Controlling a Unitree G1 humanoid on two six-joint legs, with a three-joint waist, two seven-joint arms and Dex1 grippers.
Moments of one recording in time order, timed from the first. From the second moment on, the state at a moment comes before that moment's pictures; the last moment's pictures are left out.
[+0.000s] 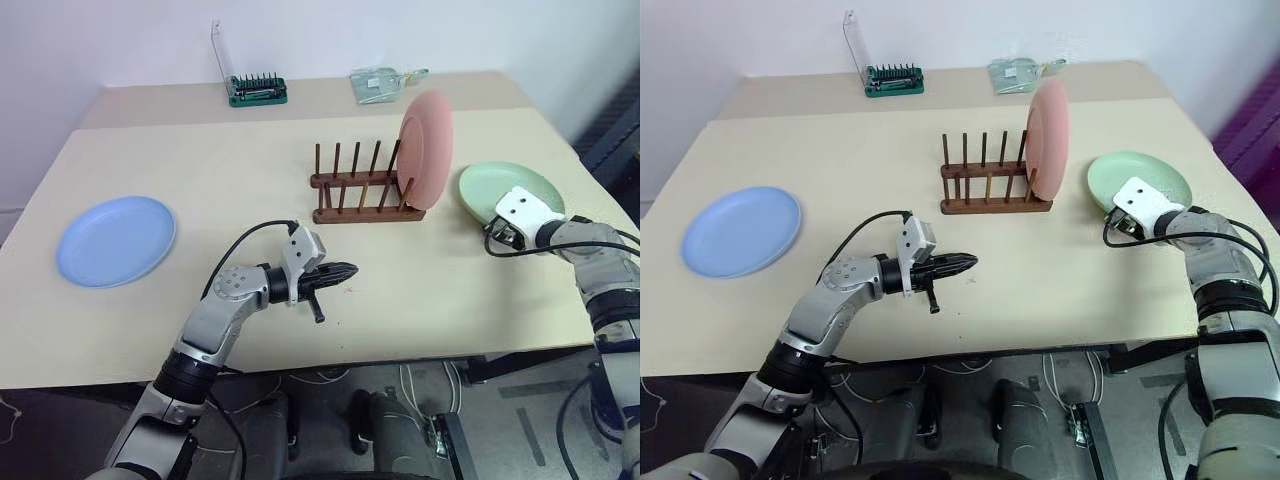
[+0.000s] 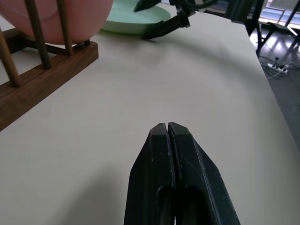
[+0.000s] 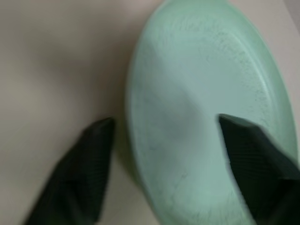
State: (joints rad) left arm -0.40 0.29 -0.25 -0.06 -0.27 0.38 -0.86; right arm -0.75 -0.84 0.14 0.93 -0.20 -0.15 0.62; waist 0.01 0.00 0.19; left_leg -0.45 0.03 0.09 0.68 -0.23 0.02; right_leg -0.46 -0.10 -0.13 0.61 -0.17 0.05
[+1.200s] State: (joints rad) left arm -0.35 0.29 -0.19 -0.13 -0.34 0.40 -0.82; right arm -0.97 -0.43 -0.32 0.14 1.06 0.98 0.33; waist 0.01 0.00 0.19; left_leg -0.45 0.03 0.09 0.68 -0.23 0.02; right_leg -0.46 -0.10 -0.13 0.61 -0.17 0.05
